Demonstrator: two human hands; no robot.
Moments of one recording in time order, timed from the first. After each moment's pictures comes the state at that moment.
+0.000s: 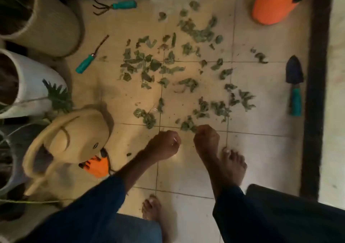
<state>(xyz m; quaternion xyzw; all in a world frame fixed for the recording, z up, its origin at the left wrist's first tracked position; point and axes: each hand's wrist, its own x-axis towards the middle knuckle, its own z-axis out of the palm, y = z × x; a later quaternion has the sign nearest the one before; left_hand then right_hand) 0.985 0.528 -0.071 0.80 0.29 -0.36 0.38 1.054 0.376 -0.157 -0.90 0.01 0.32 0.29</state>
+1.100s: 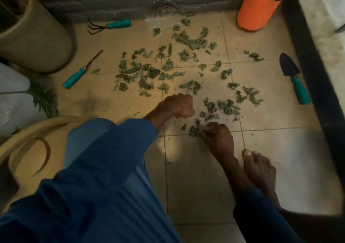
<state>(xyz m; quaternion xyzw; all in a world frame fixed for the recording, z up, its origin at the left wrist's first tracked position) 1.063 0.588 -0.151 0.90 0.12 -0.35 0.23 1.023 0.376 -0.254 -0.94 -0.11 0.17 0.26</state>
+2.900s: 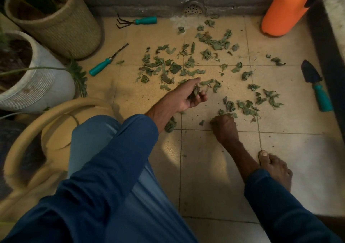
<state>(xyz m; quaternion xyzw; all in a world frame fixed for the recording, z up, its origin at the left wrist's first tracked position) 1.025 0.623 -0.132 0.43 0.43 -0.16 0.78 1.034 0.421 -0.259 -0.93 -0.23 0.16 0.24</state>
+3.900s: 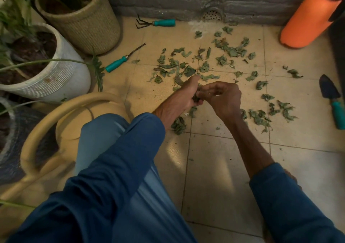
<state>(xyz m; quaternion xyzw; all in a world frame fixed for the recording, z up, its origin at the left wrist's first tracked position) 1.024 0.645 -0.128 0.47 0.47 -0.09 0.74 1.051 0.519 -0.133 -0.80 -0.18 0.16 0.55</state>
